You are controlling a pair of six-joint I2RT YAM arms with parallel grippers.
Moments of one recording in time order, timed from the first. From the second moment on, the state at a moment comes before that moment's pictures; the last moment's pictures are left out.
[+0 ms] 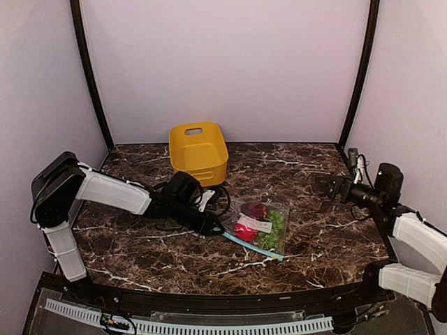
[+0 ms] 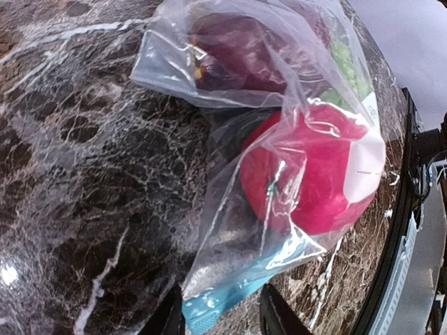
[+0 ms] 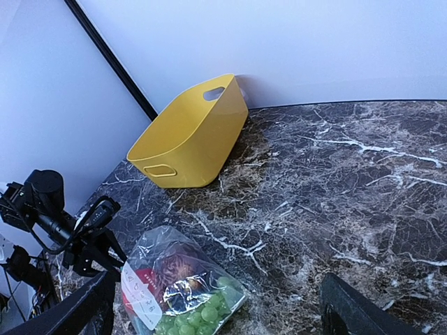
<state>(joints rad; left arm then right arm) -0.83 1.81 0.97 -0.02 0.41 -0.36 0.04 0.87 0.39 0.23 -0.72 0.33</state>
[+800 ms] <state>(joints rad) -0.83 1.59 1.02 0.02 0.44 -0.59 0.30 0.82 0.39 0.15 -0.57 0.22</state>
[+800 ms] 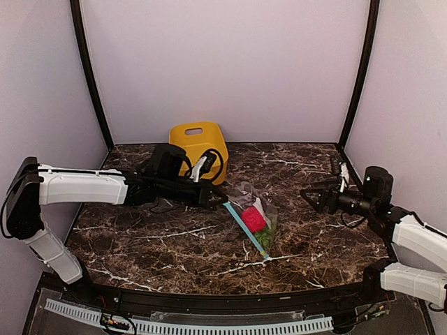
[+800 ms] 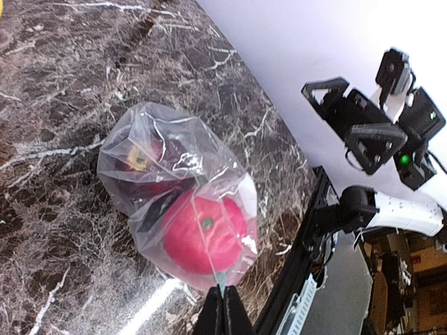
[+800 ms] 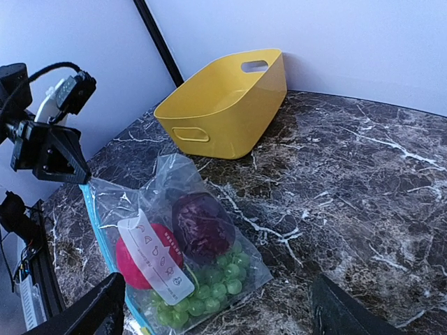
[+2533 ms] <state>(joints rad) -0.88 1.43 1.20 -0.02 0.03 -1.12 0.94 1.28 0.51 0.55 -0.11 -0.11</state>
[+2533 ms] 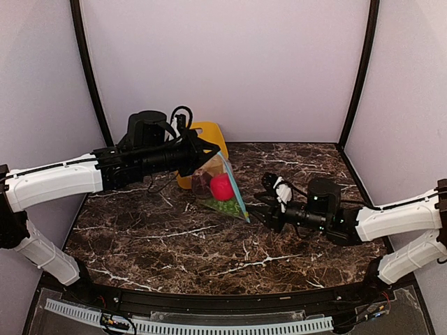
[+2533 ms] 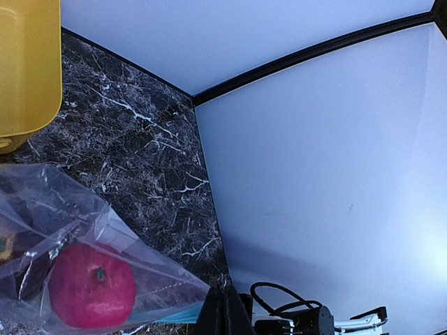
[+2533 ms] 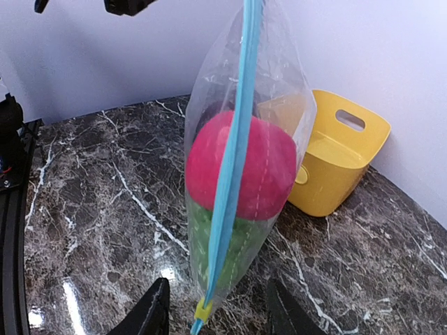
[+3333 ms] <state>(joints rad) -0.88 1.40 1.15 0.02 0.02 -1.15 0.98 1.43 0.63 0.59 0.05 -0.17</state>
